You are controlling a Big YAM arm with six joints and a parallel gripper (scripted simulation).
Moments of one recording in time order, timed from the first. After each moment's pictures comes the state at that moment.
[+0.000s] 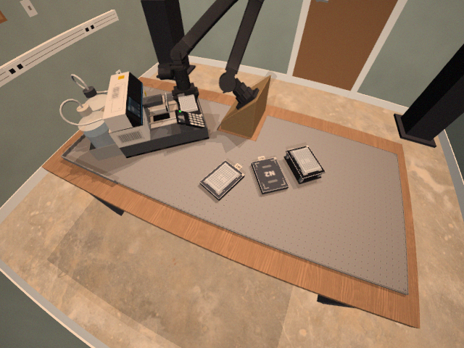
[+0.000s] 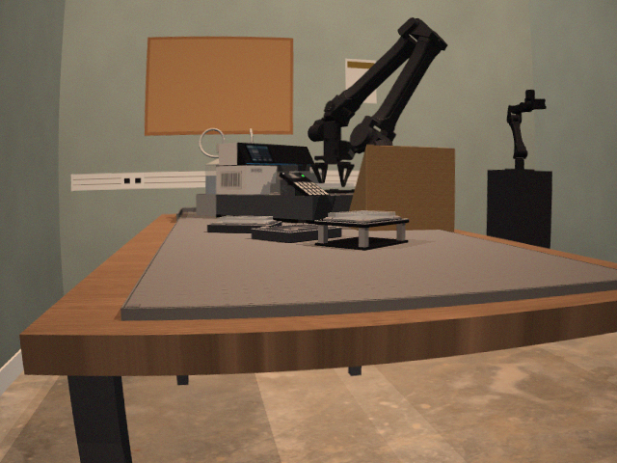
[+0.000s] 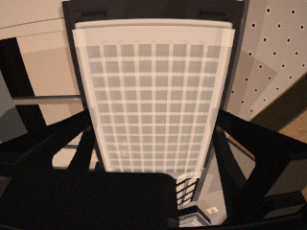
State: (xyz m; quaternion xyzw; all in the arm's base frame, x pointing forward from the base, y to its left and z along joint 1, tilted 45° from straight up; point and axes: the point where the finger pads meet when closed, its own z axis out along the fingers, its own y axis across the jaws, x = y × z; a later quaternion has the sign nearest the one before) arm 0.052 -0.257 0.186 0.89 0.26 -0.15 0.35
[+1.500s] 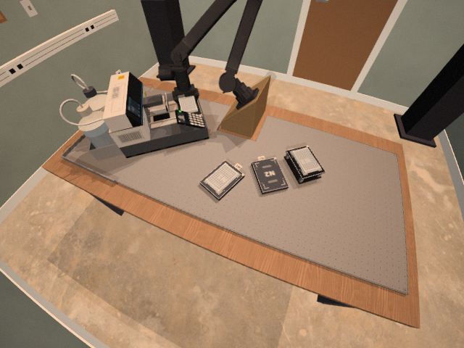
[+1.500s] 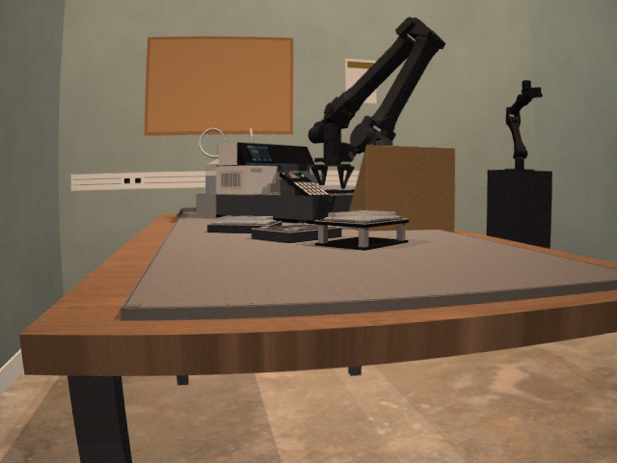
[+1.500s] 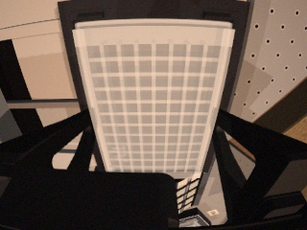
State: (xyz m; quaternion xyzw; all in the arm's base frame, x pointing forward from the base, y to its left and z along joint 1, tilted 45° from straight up) arm 0.052 -0.262 0.181 0.88 0.26 -0.15 0.36
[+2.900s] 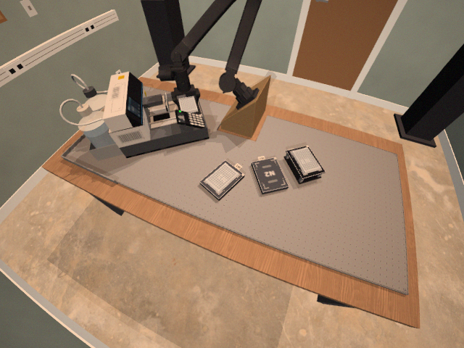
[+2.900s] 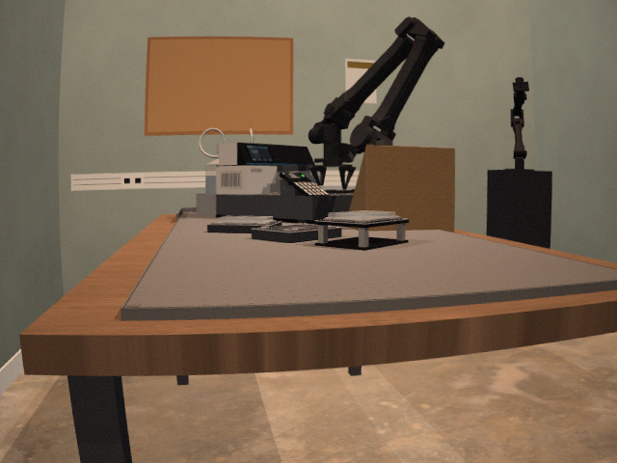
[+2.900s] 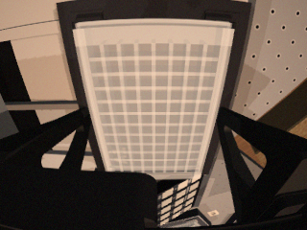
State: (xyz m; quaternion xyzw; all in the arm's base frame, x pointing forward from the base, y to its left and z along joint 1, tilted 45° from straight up) arm 0.051 -0.263 0.180 0.89 0.26 -0.15 0.36
